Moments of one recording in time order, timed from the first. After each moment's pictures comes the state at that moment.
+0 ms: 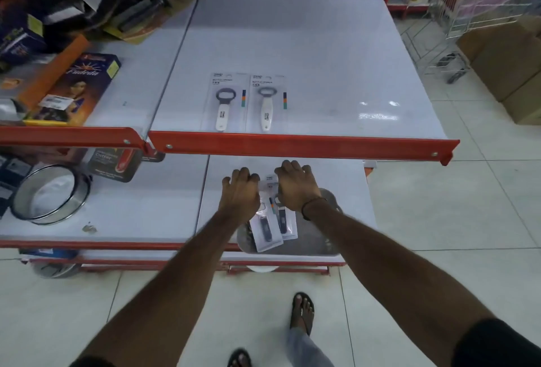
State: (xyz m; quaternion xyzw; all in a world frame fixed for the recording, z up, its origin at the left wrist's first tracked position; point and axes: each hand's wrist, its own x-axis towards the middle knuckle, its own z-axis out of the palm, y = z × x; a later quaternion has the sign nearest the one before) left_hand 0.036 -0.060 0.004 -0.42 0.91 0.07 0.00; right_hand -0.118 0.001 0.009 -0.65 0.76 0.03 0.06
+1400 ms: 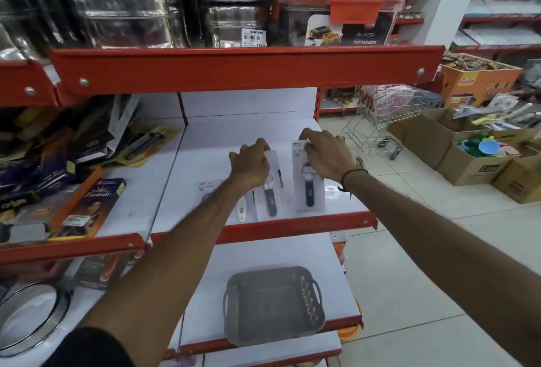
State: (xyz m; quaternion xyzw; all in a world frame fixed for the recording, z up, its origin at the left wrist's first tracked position) left_hand -0.081 -0.105 0.270 -0.36 0.89 0.19 -0.22; right_hand -0.236 0.015 0.293 -0.55 0.80 -0.23 -0.09
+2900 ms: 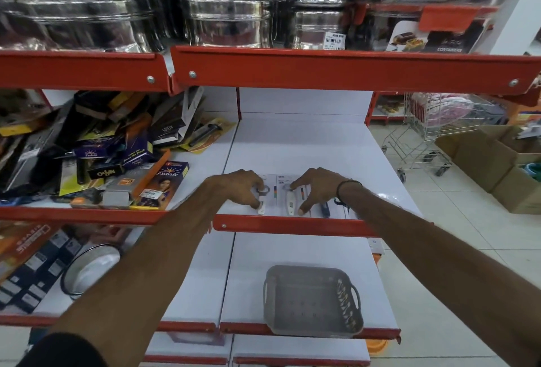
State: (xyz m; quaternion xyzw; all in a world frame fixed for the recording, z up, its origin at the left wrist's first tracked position) left_hand 0.061 -0.162 0.268 -0.35 0.92 0.17 0.11; right_hand -0.146 -0.048 0.265 -0.63 0.75 0.00 0.19
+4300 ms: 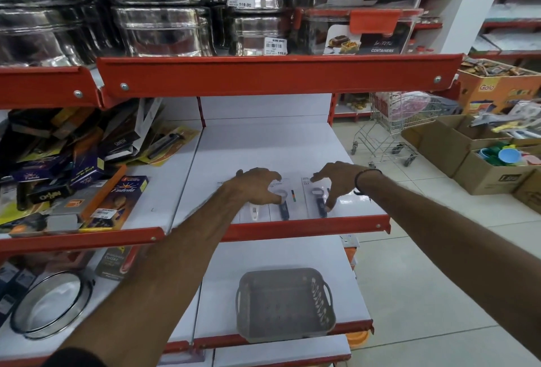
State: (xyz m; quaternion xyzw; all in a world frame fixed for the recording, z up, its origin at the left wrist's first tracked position) left_hand -0.041 -0.114 0.268 -0.30 0.94 0.11 0.09; right_hand -0.242 0.016 0.288 -0.57 0.80 0.09 0.15
